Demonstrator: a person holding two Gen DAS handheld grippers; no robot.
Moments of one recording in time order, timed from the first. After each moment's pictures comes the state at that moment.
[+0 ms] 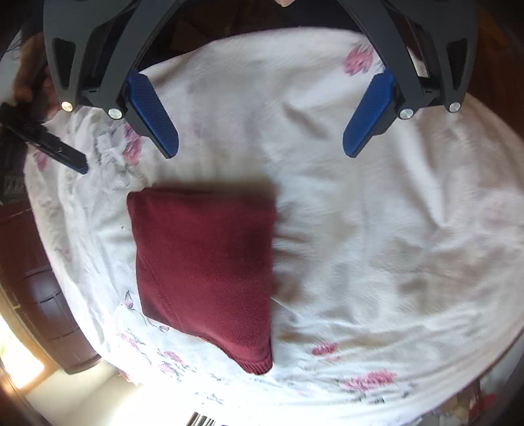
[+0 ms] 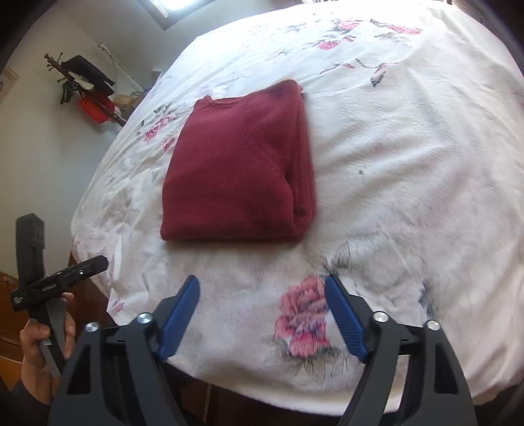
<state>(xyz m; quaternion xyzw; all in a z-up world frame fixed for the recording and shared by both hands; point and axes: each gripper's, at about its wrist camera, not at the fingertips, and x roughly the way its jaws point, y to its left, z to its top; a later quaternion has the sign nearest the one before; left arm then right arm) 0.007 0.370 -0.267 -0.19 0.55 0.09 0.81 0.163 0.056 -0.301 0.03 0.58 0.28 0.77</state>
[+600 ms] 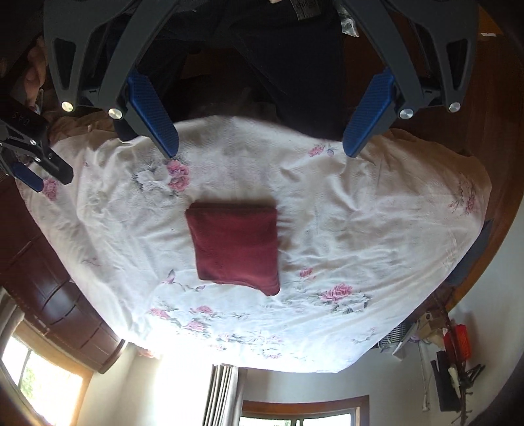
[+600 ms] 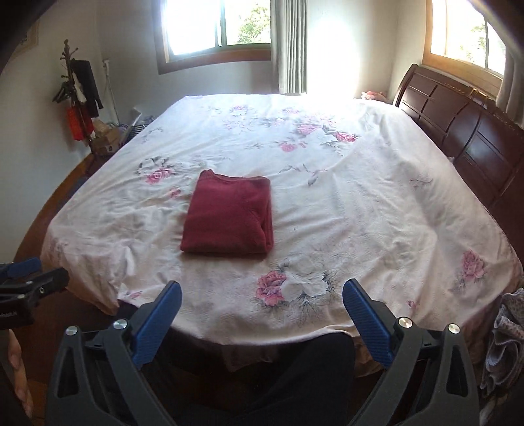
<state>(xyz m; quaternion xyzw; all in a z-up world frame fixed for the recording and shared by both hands) -0.146 0.278 -0.040 -0.11 0.45 0.13 0.88 -0.016 0.031 -0.083 -0.07 0.42 0.18 0.89</state>
